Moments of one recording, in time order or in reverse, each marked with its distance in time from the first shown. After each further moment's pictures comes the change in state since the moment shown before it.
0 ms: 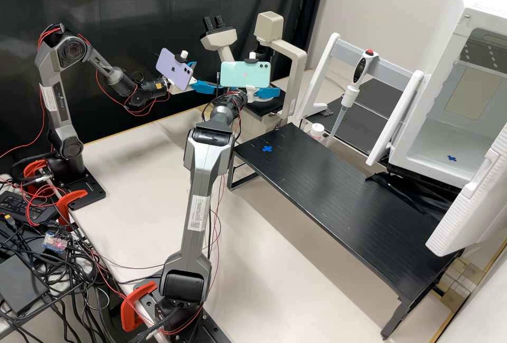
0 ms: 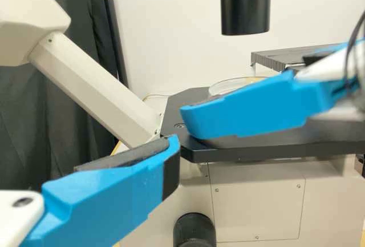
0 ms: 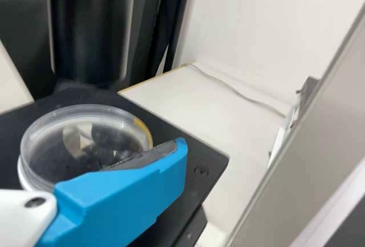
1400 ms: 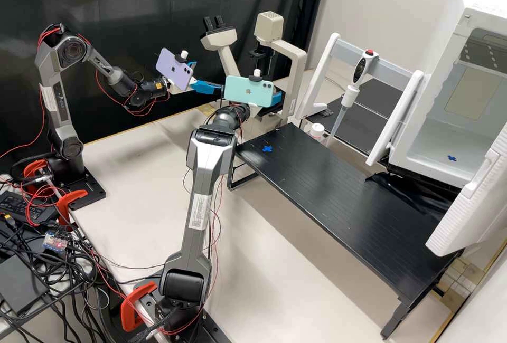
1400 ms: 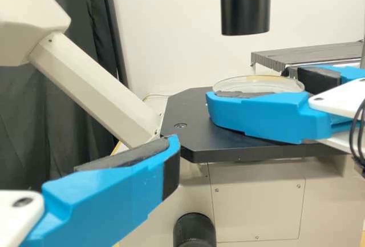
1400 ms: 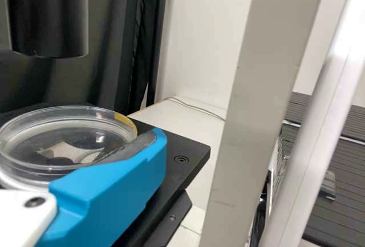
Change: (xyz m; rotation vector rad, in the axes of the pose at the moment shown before) left arm 0.000 0.000 0.000 0.000 0.000 0.000; right arm 0.006 -0.022 0.033 0.076 -0.091 -0.037
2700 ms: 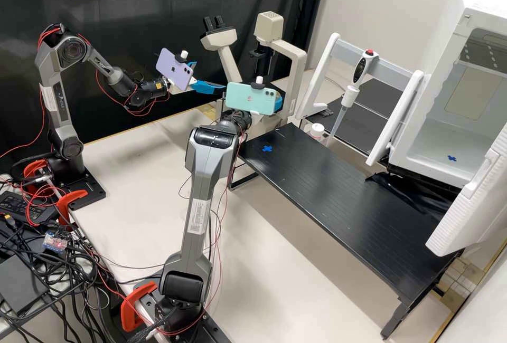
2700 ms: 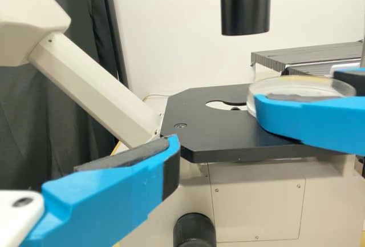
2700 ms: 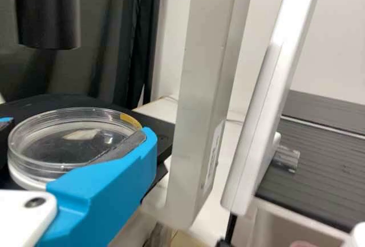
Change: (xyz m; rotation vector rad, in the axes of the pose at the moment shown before) left arm 0.000 0.000 0.000 0.000 0.000 0.000; right arm -0.050 0.007 0.025 0.013 0.075 0.037
